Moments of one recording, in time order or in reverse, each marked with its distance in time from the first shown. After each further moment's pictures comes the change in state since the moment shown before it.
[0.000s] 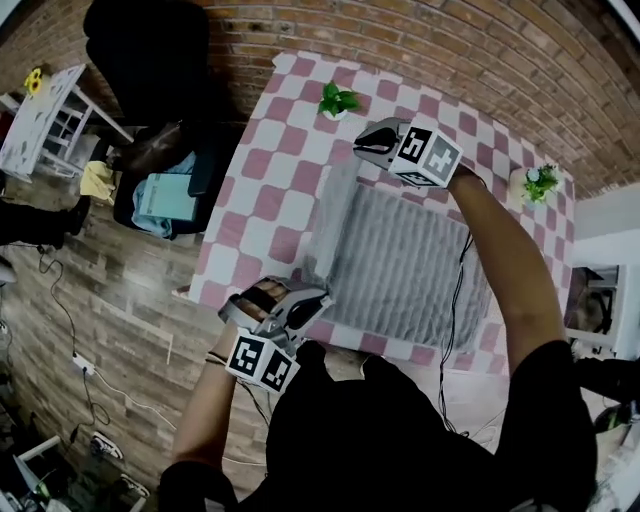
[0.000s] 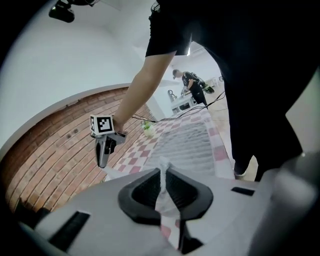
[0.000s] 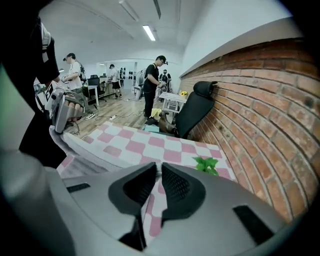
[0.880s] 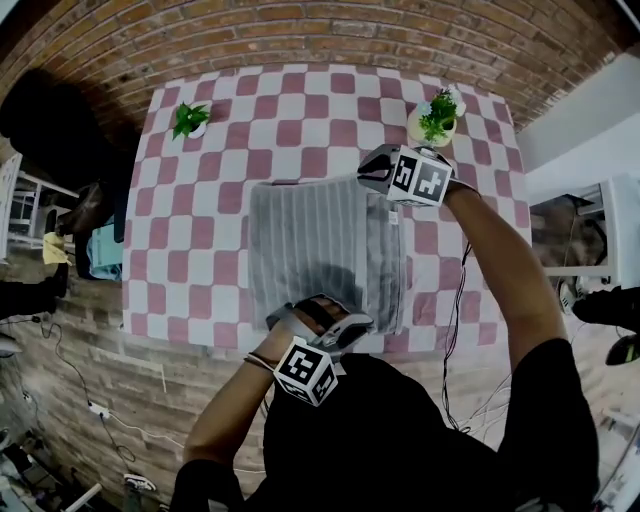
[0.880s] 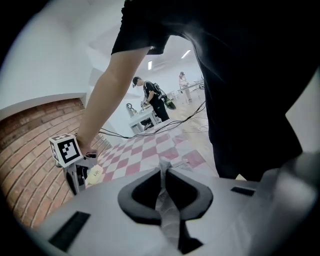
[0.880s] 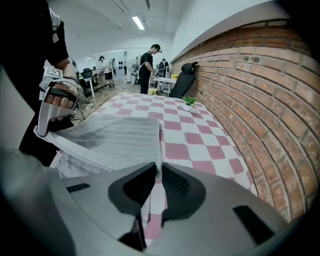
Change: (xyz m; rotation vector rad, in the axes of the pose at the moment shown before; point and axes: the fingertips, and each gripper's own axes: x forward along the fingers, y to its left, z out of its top) left arm 0.218 -0.158 0.233 0.242 -0.173 -0.432; right arm -0.191 0.066 -0.298 0.104 0.152 -0.034
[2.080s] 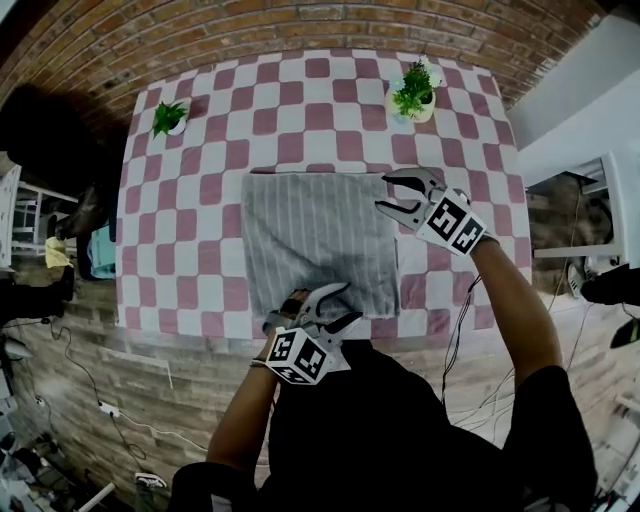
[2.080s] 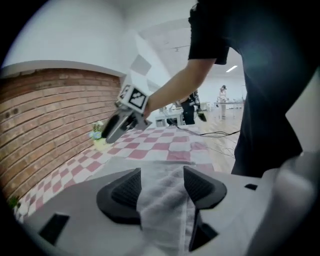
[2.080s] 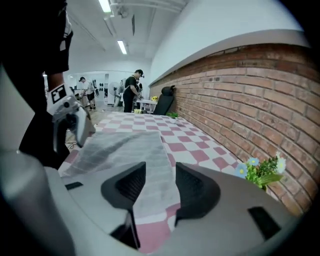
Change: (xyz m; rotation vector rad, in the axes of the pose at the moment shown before) left arm 0.037 -0.003 -0.020 -0.460 -0.014 0.180; right arm -0.075 0.083 -0.055 0.172 -0.277 -0.227
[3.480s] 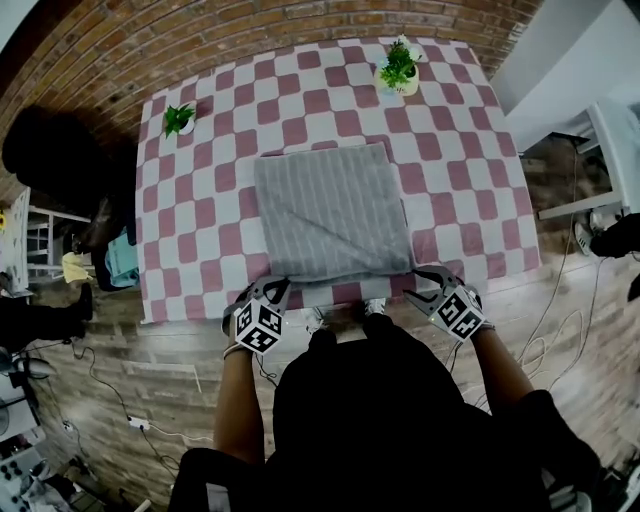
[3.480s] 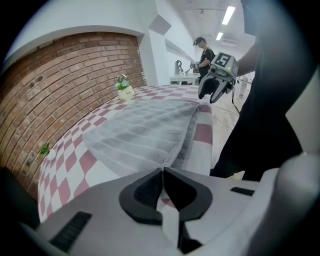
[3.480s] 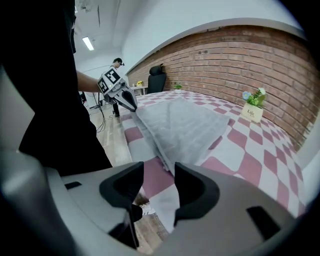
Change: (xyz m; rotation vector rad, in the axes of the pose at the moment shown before) left arm -0.124 0.019 -0.172 -0.139 0.451 0.097; right arm -0.054 0.268 -0.094 0.347 0.225 -0.082
